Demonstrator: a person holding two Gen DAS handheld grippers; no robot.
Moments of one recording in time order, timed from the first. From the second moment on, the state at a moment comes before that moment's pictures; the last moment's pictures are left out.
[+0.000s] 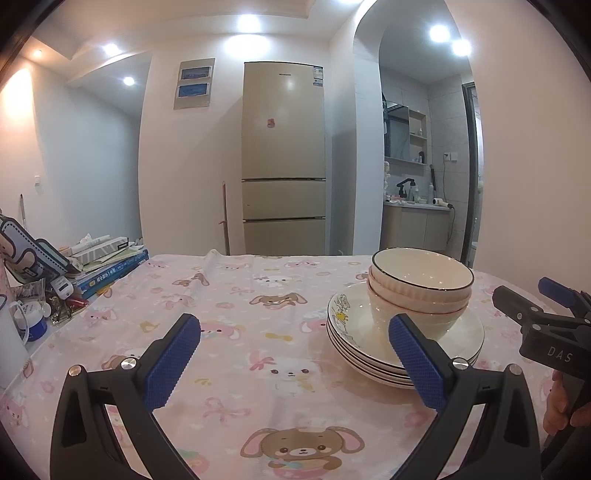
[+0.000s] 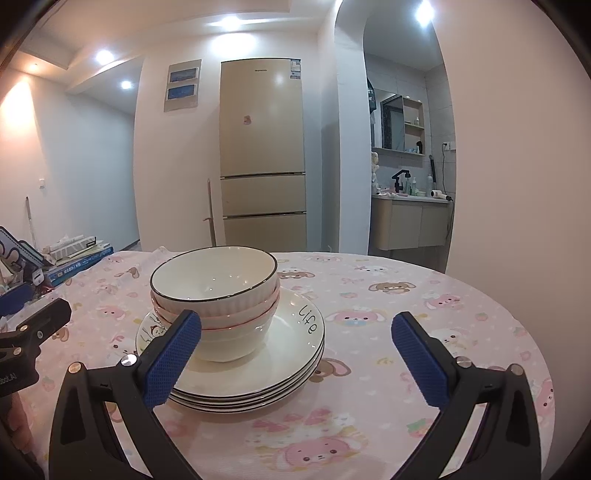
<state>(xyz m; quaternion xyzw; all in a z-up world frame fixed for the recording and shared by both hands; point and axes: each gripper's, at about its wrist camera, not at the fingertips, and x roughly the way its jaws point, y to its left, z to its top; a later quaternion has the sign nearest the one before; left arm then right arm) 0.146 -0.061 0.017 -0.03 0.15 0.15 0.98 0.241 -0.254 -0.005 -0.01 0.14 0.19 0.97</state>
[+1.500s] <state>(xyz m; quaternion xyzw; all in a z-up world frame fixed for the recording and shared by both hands) 0.145 -0.058 0.016 -0.04 0.14 0.18 0.97 0.243 -0.254 -0.006 -0.02 0.14 0.19 0.97</state>
